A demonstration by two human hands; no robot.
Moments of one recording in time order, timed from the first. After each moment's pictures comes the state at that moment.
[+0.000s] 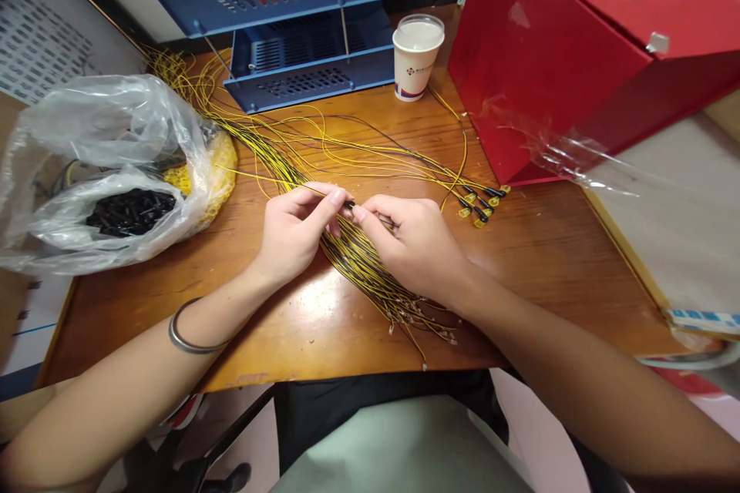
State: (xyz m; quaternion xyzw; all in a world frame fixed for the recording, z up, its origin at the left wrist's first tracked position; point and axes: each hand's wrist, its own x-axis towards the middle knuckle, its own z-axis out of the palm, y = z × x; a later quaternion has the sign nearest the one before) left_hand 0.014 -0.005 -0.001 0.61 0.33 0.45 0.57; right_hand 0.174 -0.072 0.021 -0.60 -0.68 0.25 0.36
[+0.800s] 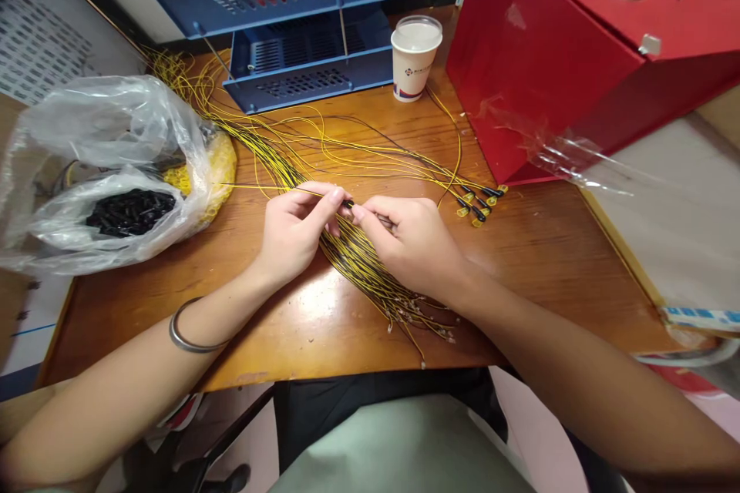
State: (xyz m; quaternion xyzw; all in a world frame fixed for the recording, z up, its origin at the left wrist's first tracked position) left_hand 0.014 -0.004 -0.004 0.61 0.32 0.45 0.57; right_hand 0.174 -0.070 0.019 -0.59 -0.68 0.25 0.36
